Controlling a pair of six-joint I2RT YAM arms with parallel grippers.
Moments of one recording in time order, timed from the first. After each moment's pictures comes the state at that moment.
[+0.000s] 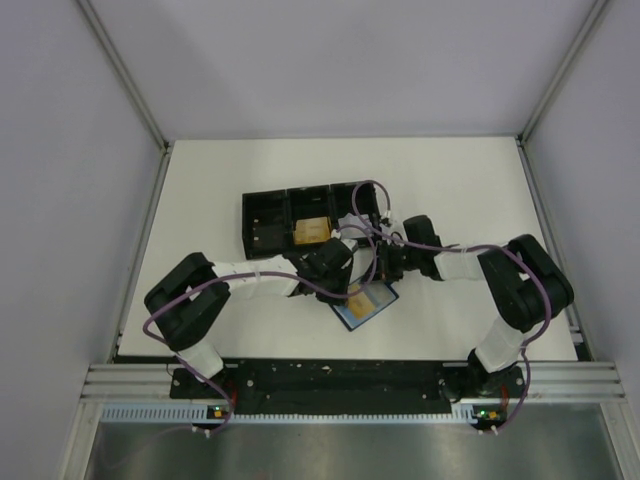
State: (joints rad) left arm -0.91 1.68 0.92 -0.26 0.09 -0.61; right arm 0.43 1.69 0.67 0.19 -0.68 0.51
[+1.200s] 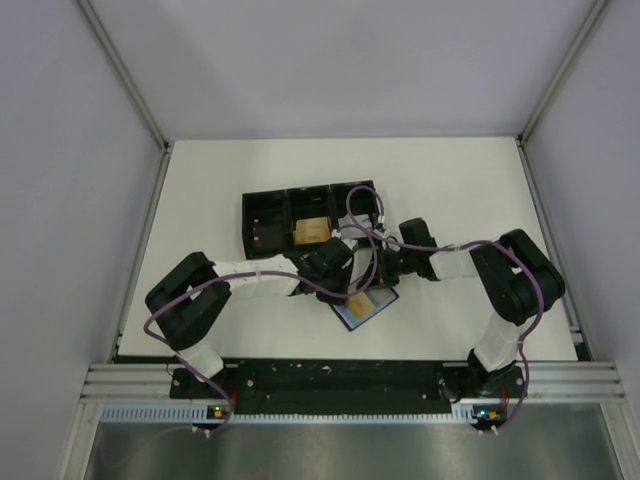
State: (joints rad) left arm -0.91 1.69 0.93 -0.27 0.09 -0.61; right arm 0.45 1.75 0.68 0.20 -0.77 0.51
